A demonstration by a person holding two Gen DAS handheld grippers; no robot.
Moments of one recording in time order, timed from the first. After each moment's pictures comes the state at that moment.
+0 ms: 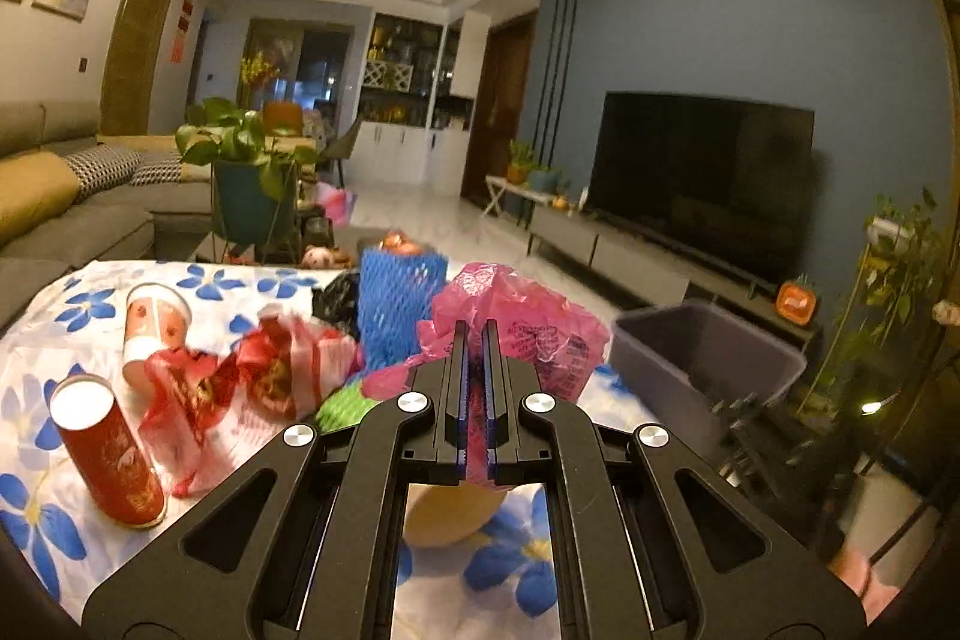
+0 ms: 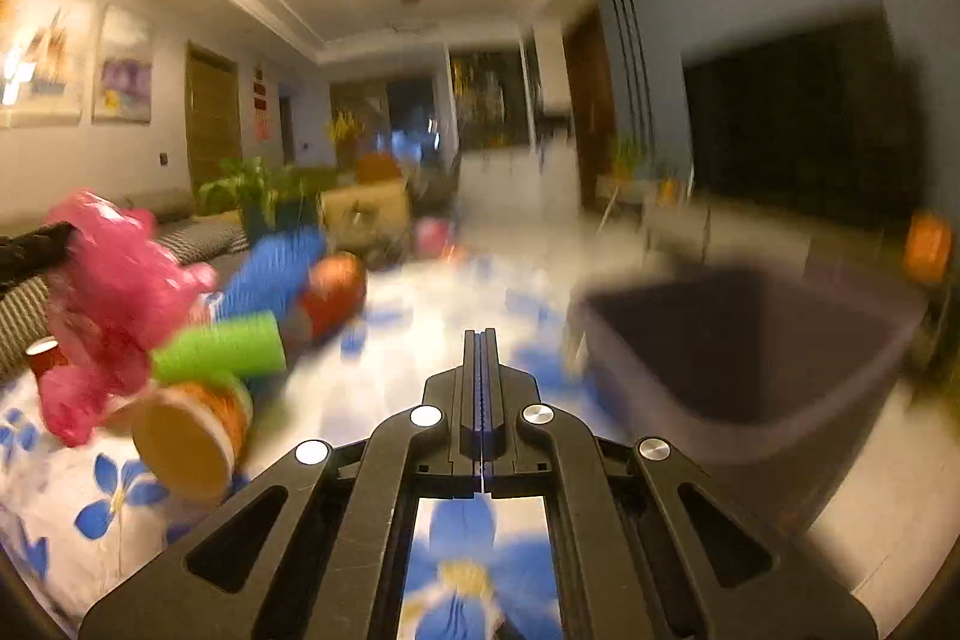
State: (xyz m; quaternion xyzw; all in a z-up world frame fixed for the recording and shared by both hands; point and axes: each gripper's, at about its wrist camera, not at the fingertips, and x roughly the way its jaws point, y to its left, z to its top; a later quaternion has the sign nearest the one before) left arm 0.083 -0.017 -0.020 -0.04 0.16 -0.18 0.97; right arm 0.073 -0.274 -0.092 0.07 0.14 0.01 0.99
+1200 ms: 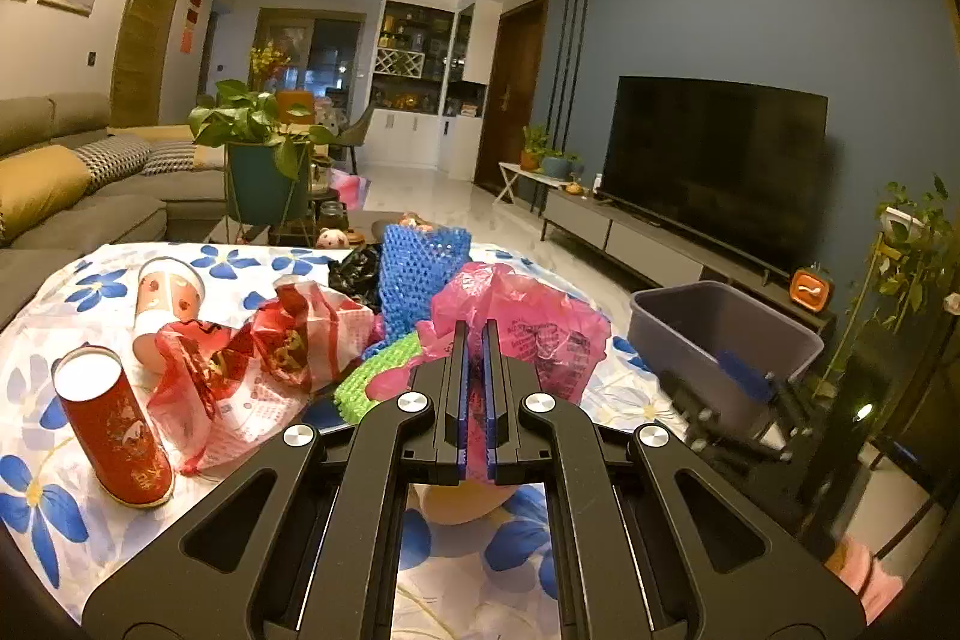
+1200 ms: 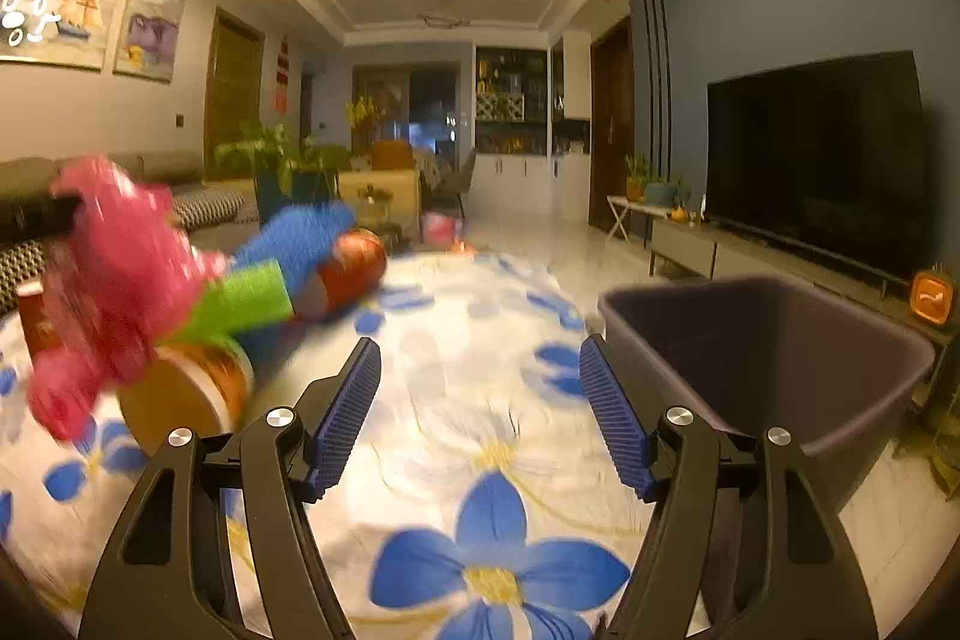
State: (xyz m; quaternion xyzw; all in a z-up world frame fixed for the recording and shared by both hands) left arm 0.078 -0.013 -0.028 -0.05 0.17 -0.16 0.97; right arm 0.075 -0.243 -0.080 -0.01 0.11 0.03 0.99
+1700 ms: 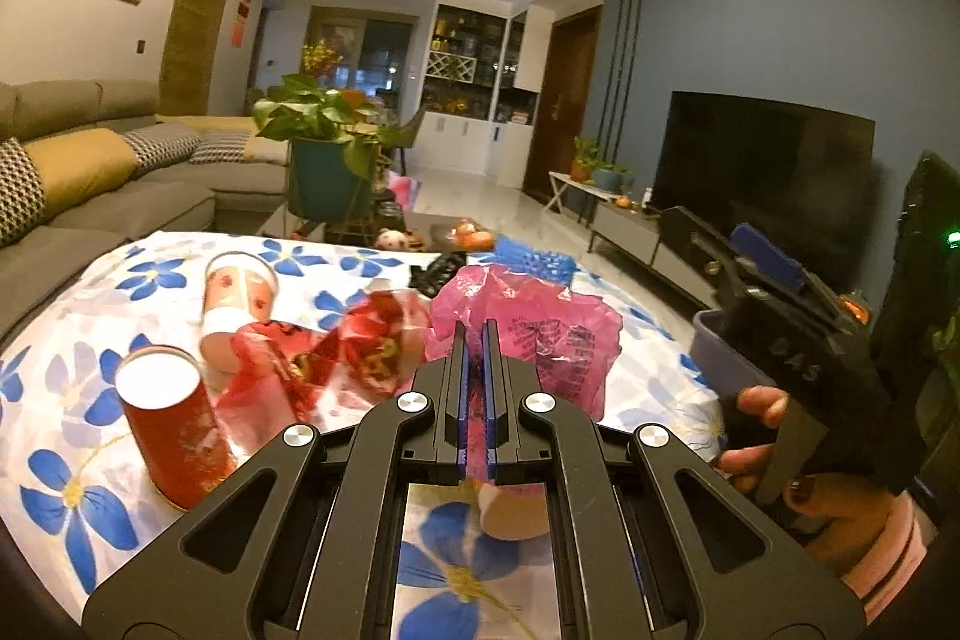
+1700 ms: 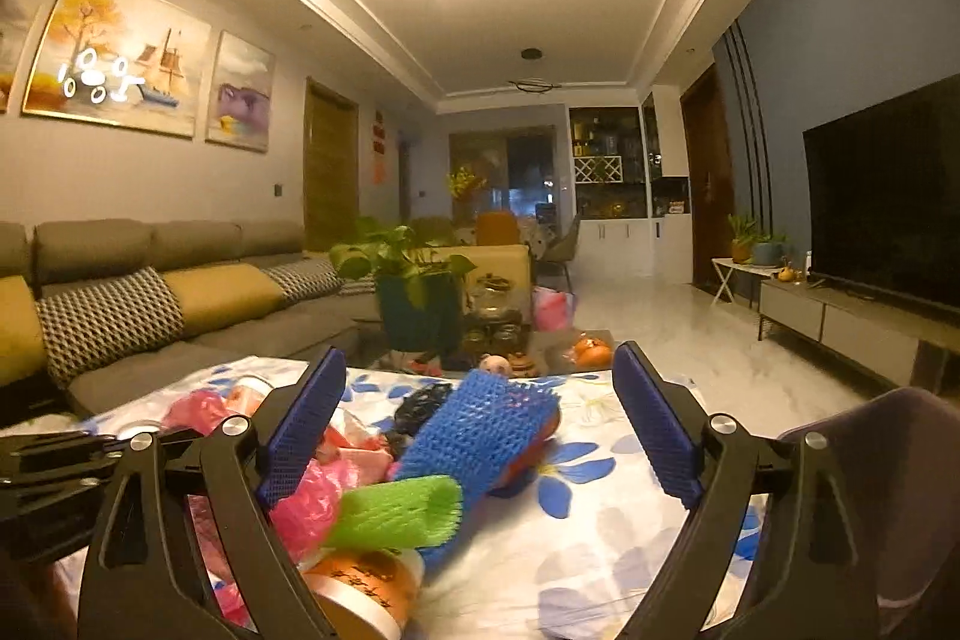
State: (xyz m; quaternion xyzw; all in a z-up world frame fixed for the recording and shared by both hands) left arm 0.087 0.027 -0.029 -0.07 0.17 -0.10 0.98; right arm 0.104 -0.176 -0.012 0.02 0.03 0.16 0.99
